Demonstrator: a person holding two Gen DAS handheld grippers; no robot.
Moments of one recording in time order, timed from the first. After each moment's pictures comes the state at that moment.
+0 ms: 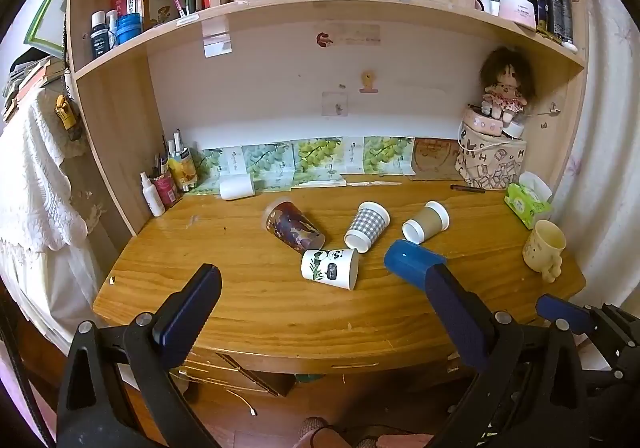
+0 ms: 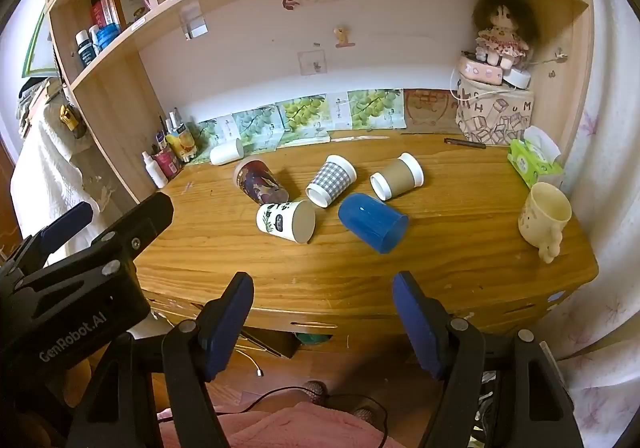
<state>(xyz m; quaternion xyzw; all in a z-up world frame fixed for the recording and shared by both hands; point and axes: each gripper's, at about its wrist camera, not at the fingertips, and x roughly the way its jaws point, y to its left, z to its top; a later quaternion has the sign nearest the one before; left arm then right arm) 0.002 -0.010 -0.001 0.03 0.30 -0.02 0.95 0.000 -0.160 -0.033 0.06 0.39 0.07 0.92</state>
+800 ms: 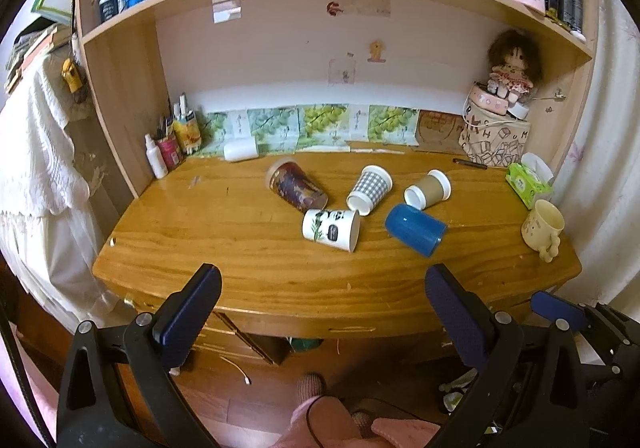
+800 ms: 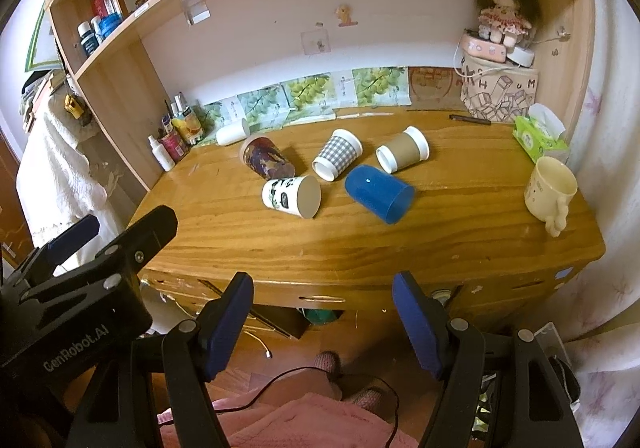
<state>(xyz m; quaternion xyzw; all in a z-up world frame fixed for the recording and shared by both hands) -0.016 -0.001 -0.016 0.00 0.36 -0.01 0.93 -0.015 -0.157 -0.044 0.07 0.43 0.08 0.90</state>
